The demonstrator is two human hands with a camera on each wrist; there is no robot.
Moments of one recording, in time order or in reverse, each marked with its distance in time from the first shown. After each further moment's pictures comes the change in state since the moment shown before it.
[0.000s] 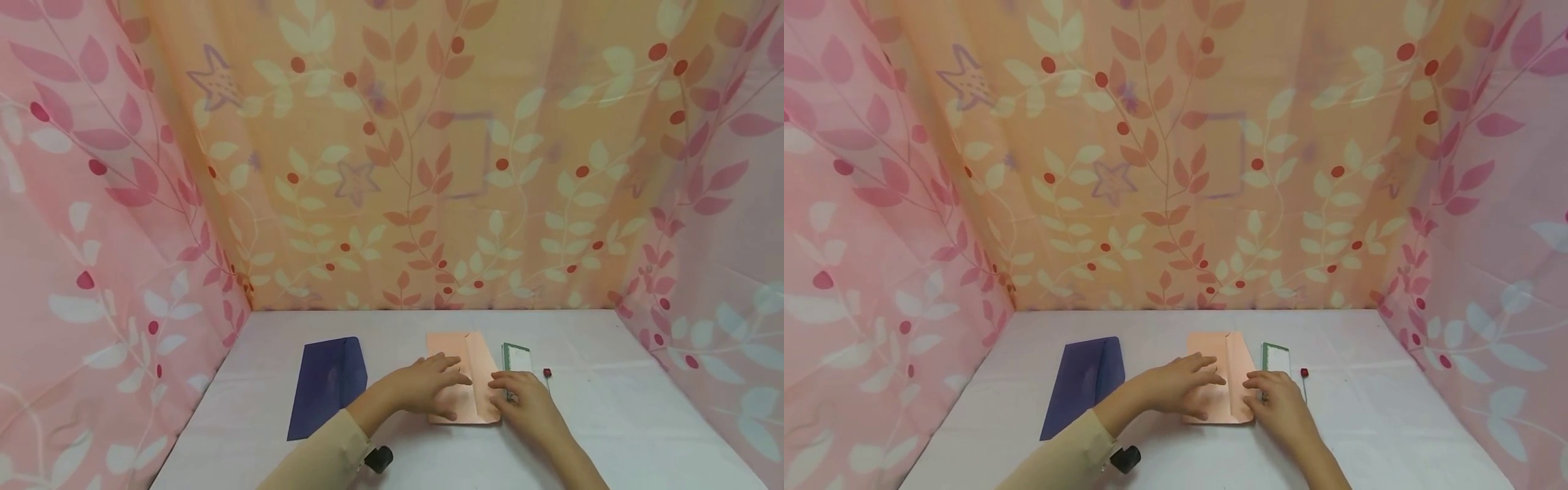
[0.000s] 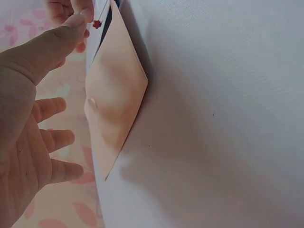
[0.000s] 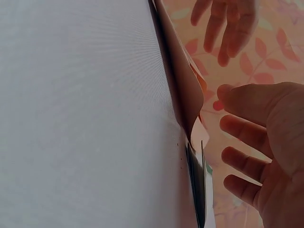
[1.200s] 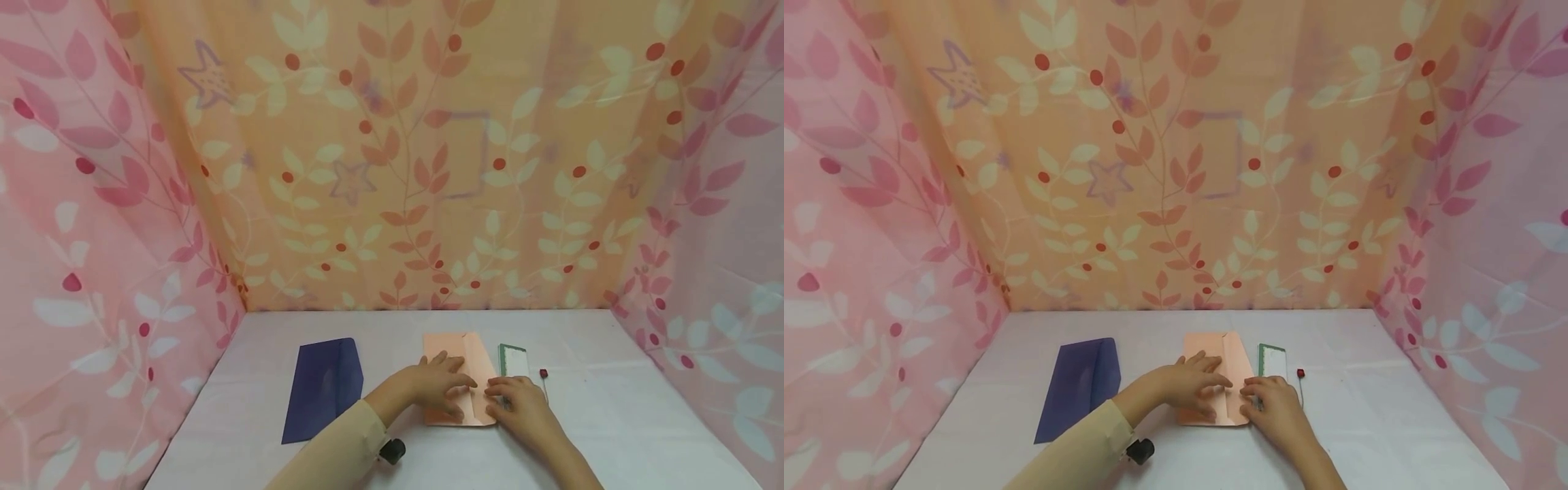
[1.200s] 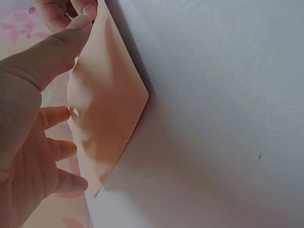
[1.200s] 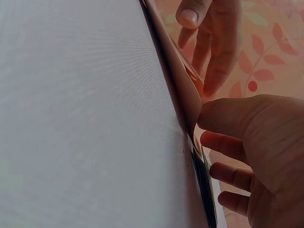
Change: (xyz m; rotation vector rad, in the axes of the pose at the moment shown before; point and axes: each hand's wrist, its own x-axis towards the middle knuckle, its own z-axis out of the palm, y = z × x) left_hand 0.035 0.005 0.010 -0.036 -0.127 -0.107; right_hand -0.002 0.011 0.009 -0.064 -0.095 0.015
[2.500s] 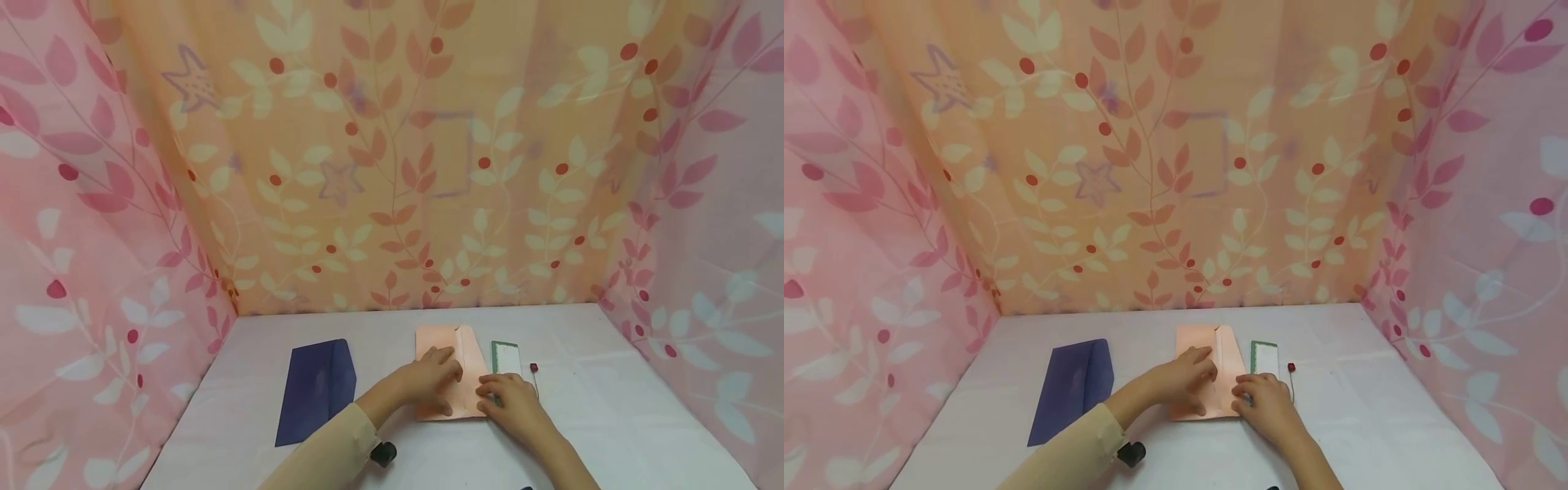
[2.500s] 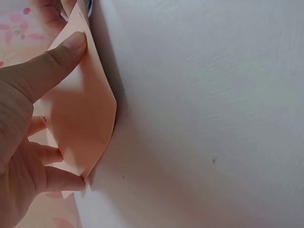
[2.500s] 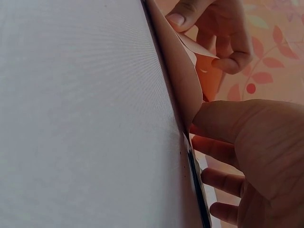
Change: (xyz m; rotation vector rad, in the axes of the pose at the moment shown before) left_hand 0.005 -0.005 0.012 -0.021 0.148 0.003; right_hand -0.001 -0.004 -0.002 -0.028 -0.069 0.058
